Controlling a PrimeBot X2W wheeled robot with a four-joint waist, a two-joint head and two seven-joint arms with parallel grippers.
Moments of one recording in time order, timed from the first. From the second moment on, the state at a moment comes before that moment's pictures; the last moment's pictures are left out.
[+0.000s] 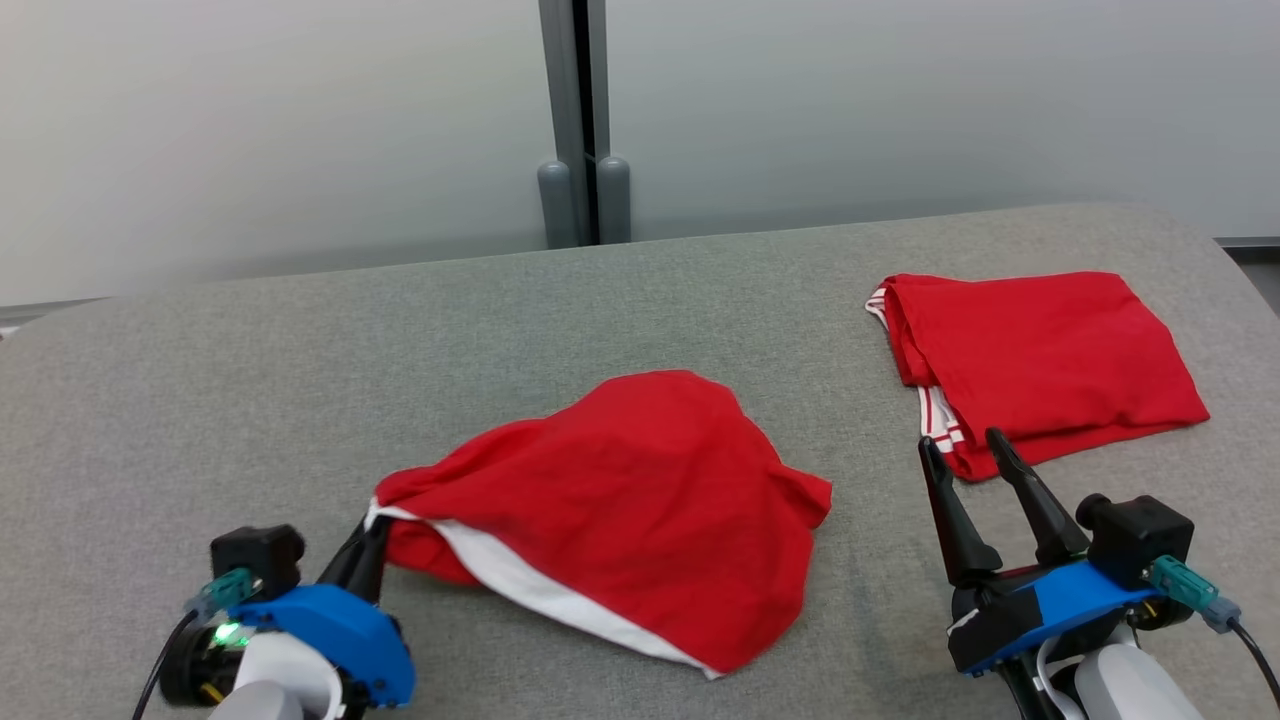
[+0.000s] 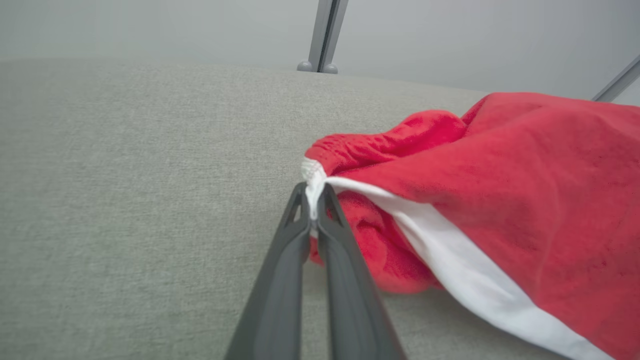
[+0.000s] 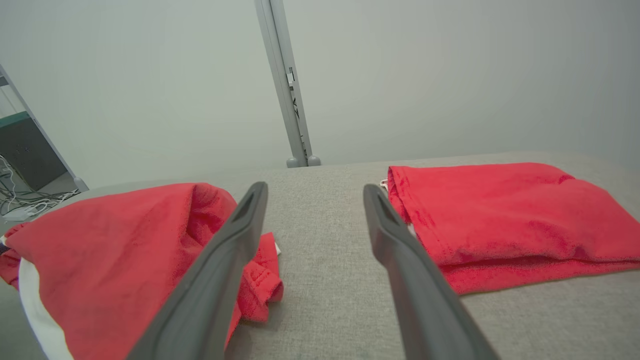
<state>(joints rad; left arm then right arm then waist) -0.26 0.32 -0.47 0.55 -0.70 -0.03 -0.10 -0.20 -0.17 0.19 0.36 0.37 0.13 -0.26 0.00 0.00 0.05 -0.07</state>
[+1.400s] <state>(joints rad) -0.10 0.34 -0.29 0.26 -0.51 0.10 -0.26 -0.19 -0.18 0.19 0.38 0.38 0.13 -0.26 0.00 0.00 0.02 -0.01</state>
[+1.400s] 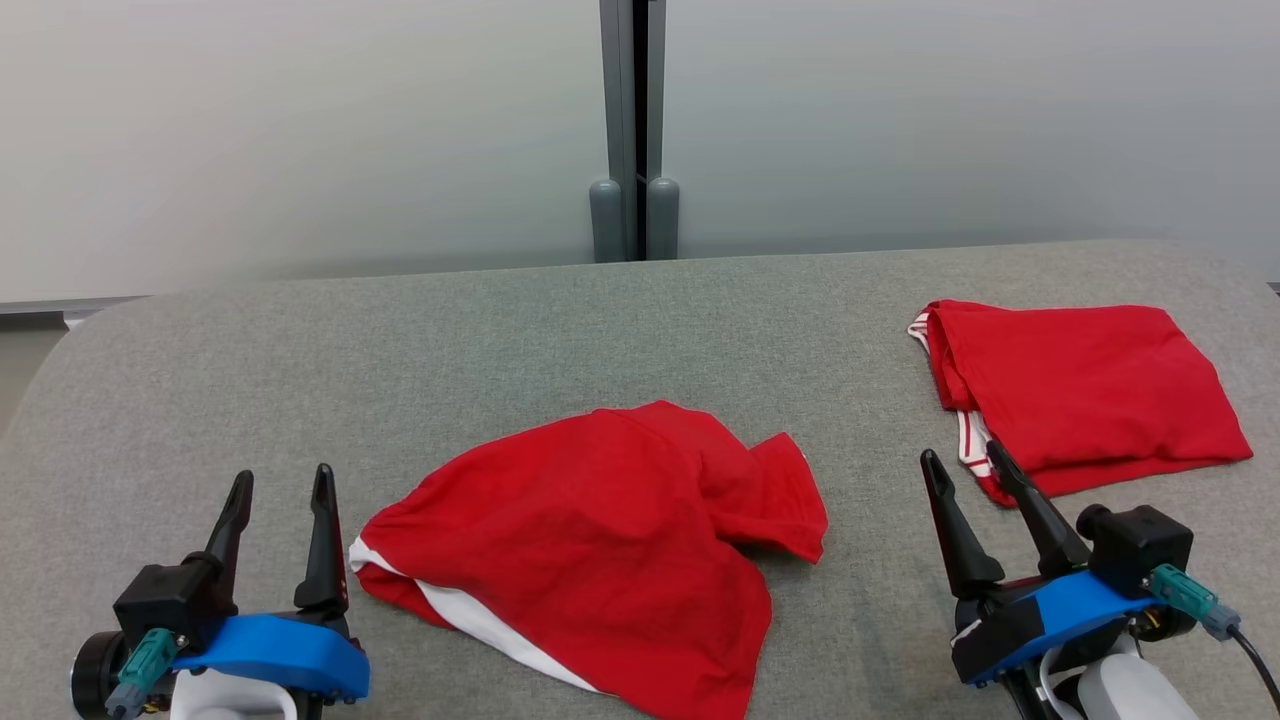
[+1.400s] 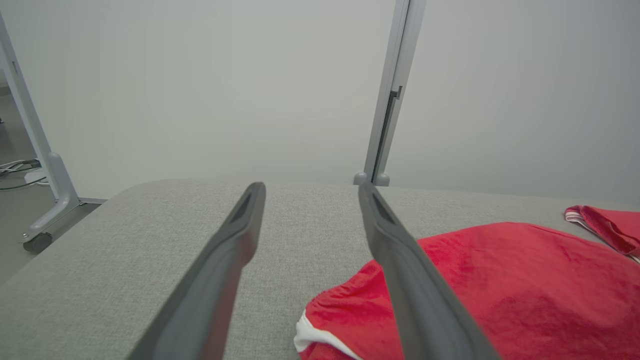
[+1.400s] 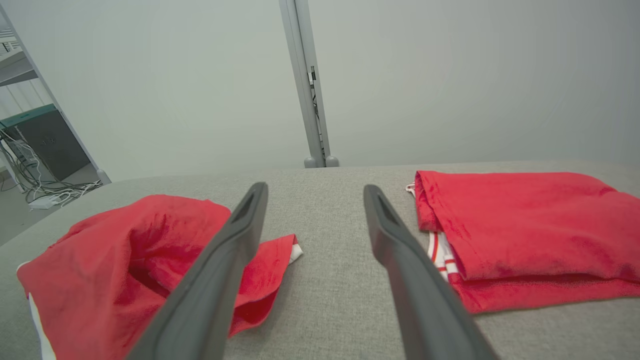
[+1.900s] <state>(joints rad) -0.07 0.29 -0.24 0.24 -0.46 0.07 -0.26 -0.19 -0.22 0.38 0.49 0.53 0.13 -0.08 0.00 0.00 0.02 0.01</state>
